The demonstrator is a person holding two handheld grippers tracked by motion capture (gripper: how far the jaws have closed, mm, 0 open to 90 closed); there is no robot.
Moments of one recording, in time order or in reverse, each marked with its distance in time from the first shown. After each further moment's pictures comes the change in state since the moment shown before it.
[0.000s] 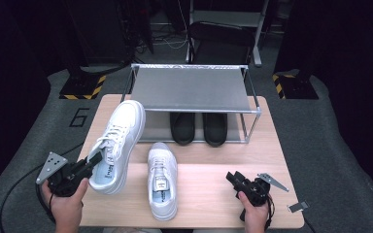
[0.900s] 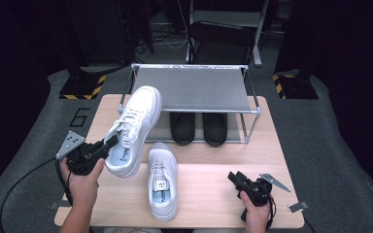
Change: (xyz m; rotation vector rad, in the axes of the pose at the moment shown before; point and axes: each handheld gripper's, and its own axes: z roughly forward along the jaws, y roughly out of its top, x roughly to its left) left arm -0.018 0.033 0.051 -0.014 -0.072 -0.007; right arm -0.004 0.001 -0.003 -0.009 -0.003 0.024
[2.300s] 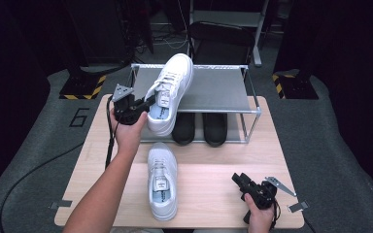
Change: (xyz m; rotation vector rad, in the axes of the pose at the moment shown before) left arm -0.036 0.072 0.136 0.038 -0.012 0.020; right arm -0.005 -0.001 -0.014 -0.041 -0.005 0.034
